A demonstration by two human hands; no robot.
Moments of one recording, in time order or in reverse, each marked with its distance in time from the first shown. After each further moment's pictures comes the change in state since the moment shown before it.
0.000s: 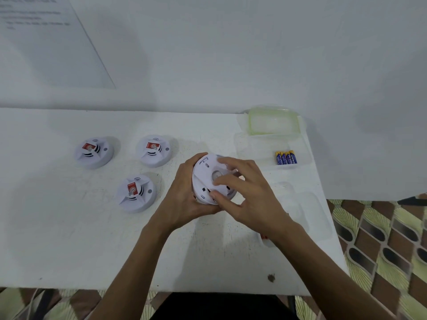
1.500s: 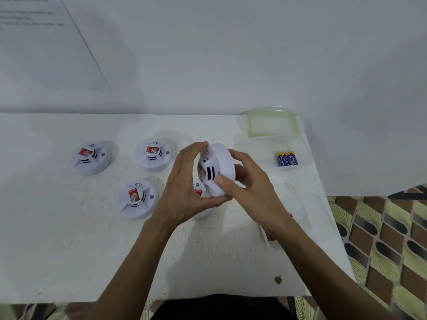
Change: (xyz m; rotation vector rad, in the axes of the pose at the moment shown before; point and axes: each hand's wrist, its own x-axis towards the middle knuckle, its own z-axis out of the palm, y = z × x) left_hand 0.017 -0.008 -0.019 0.198 0.167 0.117; right_hand 0.024 -0.030 -0.006 0.652 -0.048 0.586
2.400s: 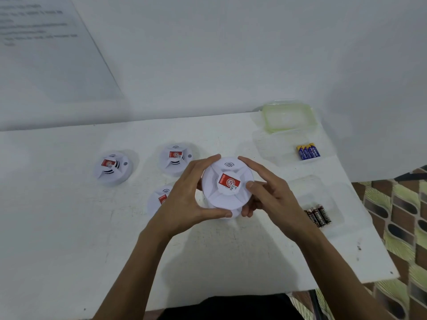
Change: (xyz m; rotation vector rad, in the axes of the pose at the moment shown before) left_hand -0.017 -0.023 -0.074 -0.202 -0.481 -0.196; right_hand -0.003 0.013 0.042 0.071 0.027 0.023
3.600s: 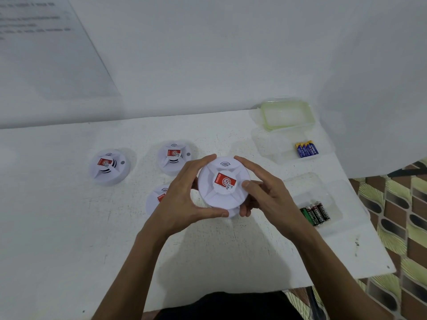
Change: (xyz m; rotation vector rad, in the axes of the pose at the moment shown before) left_hand -0.001 -0.001 -0.007 -0.084 0.122 0.006; right_hand 0.002 0.001 0.010 0.004 0.007 0.029
